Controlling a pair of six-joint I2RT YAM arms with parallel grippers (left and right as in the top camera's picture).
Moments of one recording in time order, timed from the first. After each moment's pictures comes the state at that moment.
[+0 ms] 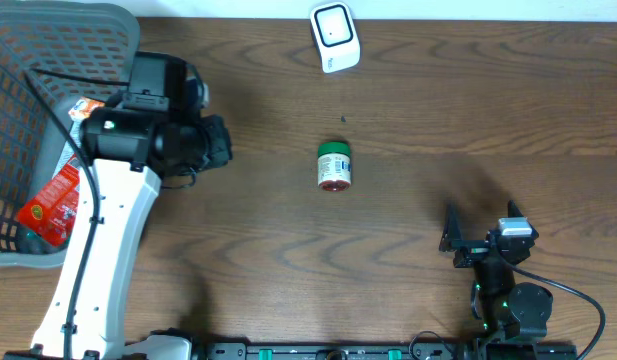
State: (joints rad) left arm -0.14 1.45 1.49 -1.20 0.22 -0.38; right arm -0.03 0.01 0.01 -0.06 -0.08 0.02
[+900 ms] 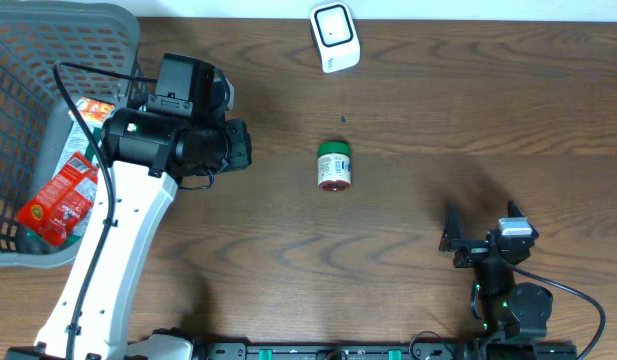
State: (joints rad) left arm -0.23 1.45 1.49 -1.18 0.22 -0.37; right arm -0.03 0.01 0.01 -0.06 -0.07 0.02
